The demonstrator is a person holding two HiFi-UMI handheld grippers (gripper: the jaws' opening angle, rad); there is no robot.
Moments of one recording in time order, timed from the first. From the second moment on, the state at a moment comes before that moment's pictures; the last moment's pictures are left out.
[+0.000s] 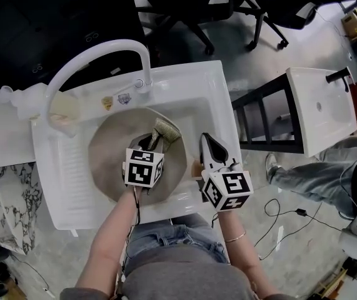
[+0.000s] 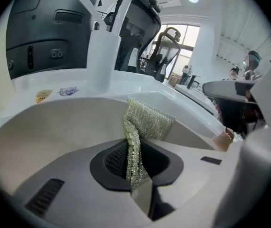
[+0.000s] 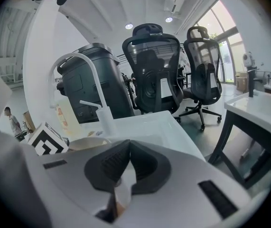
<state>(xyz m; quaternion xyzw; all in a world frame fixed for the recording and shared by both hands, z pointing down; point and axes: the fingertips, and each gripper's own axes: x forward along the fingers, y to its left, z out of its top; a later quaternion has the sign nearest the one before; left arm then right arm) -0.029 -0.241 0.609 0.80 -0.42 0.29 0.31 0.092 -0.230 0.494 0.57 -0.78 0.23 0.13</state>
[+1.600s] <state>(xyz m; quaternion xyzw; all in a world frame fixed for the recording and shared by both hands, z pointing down) -0.221 -0.215 0.543 0.58 -0.72 0.18 0.33 0.040 -0.208 0.466 0.51 -0.83 0.21 0.11</state>
